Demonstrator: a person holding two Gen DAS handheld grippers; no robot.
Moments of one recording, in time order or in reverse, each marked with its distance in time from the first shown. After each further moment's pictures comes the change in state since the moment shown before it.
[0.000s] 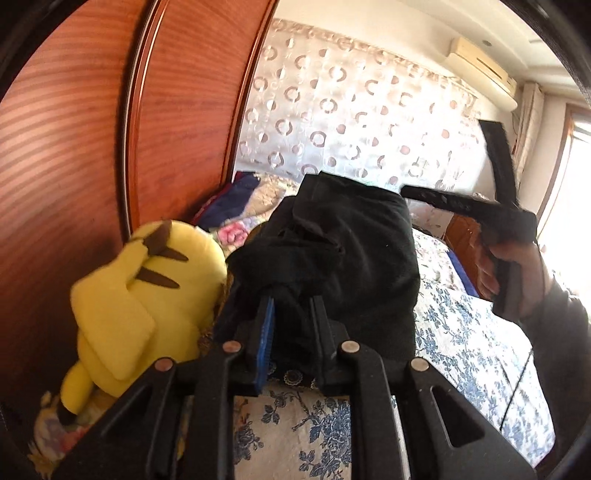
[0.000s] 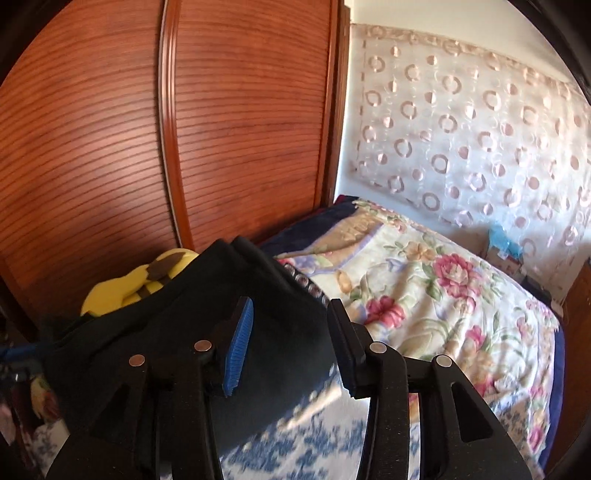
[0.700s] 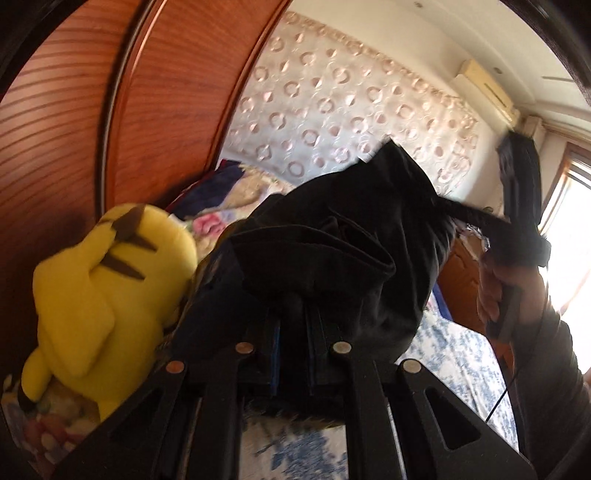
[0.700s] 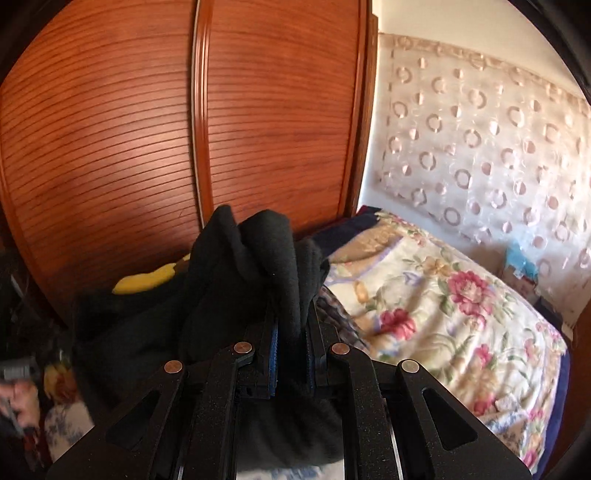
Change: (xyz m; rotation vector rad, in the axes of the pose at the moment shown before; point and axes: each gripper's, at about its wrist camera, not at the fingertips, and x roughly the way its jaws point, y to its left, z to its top) left arm 0.034 0.013 0.007 -0.152 0.033 -0.094; right arm 0.004 0.014 0.029 -0.073 0.001 0.097
